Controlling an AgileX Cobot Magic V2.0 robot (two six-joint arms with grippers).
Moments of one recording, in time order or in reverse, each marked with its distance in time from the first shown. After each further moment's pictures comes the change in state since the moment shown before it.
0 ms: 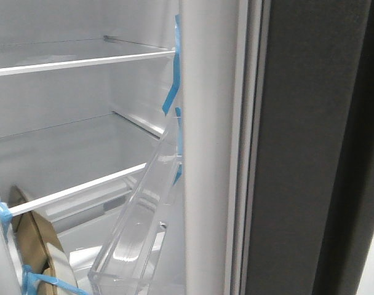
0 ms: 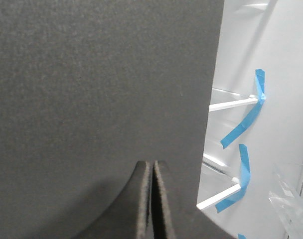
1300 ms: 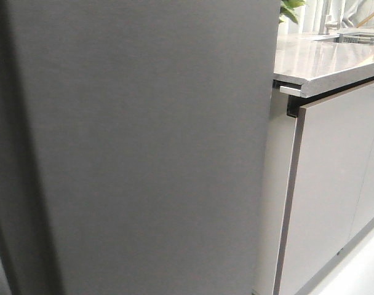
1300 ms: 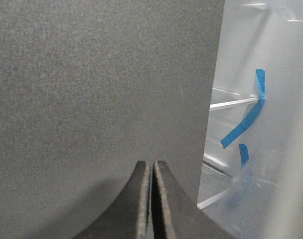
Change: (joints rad) left arm 0.000 0.000 0.000 0.000 0.000 0.000; right arm 0.188 0.696 -0.443 0.004 -0.090 -0.004
